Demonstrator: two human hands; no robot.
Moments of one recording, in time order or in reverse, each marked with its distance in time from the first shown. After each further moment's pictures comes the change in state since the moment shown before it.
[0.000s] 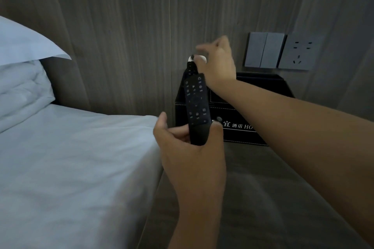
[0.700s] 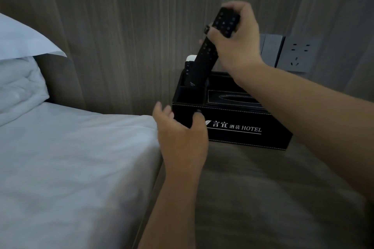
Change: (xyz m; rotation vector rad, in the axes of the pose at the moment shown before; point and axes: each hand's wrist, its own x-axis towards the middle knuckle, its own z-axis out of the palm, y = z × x) left_hand 0.051 -0.024 0.014 0.115 -0.127 0.026; right_hand -0.009 -0.031 -0.065 0.661 0.076 0.053
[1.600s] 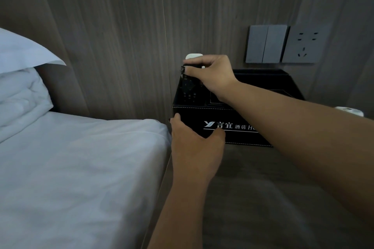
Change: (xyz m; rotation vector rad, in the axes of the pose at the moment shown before) left_hand -0.007 0.001 0.005 0.191 -0.214 -0.192; right_hand -0.001 0.080 0.033 0.016 -0.155 0.222
